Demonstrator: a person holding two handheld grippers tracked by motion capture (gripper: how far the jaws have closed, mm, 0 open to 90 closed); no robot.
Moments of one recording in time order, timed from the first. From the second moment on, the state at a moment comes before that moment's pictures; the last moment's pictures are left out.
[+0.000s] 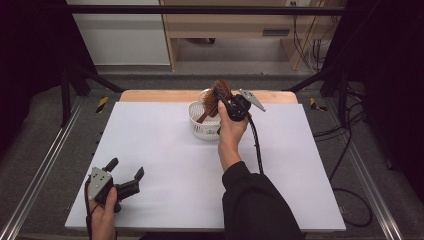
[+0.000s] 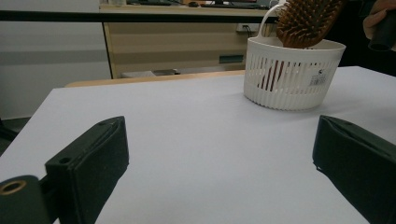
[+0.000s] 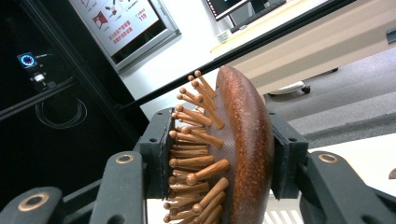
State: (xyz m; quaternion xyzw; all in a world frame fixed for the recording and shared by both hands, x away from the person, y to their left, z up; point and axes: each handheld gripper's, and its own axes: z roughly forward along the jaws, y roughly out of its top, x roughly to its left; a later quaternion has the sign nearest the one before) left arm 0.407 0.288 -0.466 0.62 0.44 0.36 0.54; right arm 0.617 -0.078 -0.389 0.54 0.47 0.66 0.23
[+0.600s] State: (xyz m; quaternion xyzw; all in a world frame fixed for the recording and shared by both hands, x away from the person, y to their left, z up) left arm 0.407 0.288 -0.466 0.62 0.44 0.36 0.54; right arm 0.618 -0.083 -0.389 0.53 0.48 0.66 0.22
